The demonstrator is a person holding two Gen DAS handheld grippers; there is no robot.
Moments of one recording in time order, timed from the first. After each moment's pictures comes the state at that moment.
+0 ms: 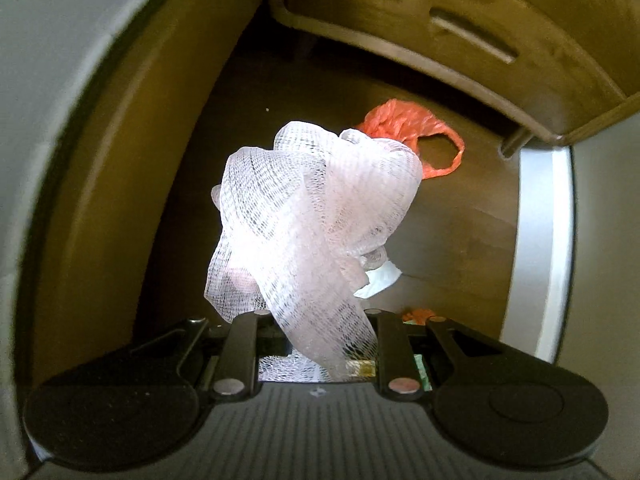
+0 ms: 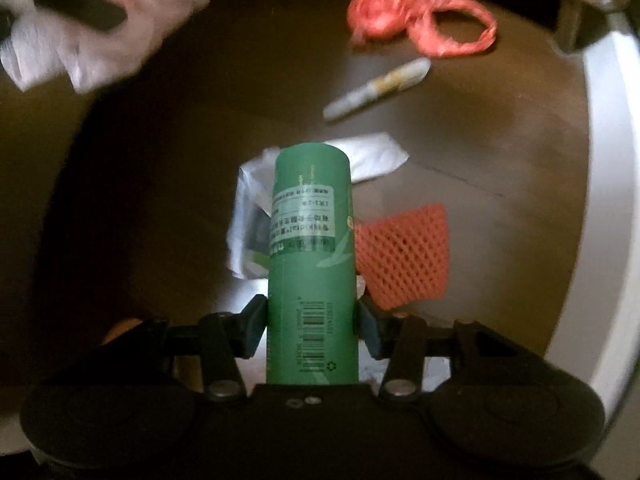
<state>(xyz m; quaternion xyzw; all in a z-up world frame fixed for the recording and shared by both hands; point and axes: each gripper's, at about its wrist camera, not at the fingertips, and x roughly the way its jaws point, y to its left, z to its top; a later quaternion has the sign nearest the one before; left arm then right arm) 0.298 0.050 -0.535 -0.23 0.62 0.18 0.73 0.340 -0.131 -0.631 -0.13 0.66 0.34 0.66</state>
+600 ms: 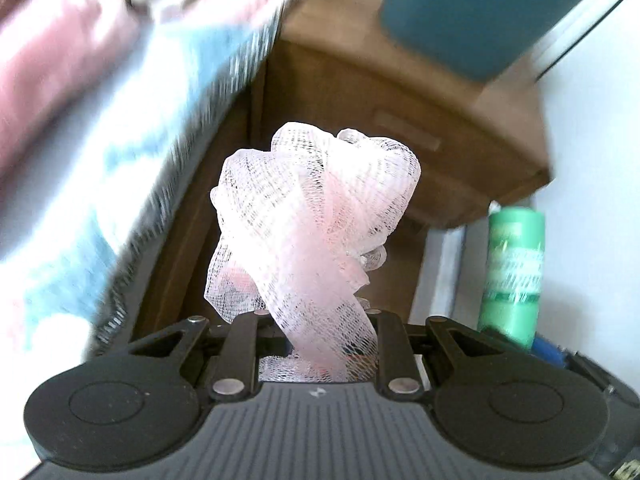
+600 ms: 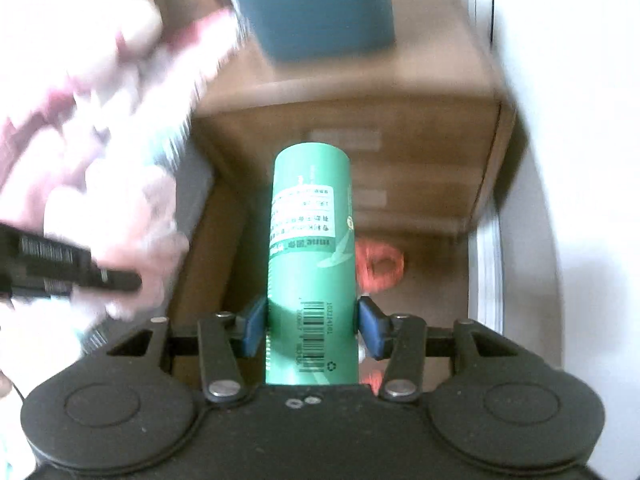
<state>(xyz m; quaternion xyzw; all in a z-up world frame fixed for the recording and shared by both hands) 0.311 0.041 -0.226 -0.25 0.56 0.18 0.77 0.438 -0.176 -0.250 -0.01 0.52 0.29 0.80</state>
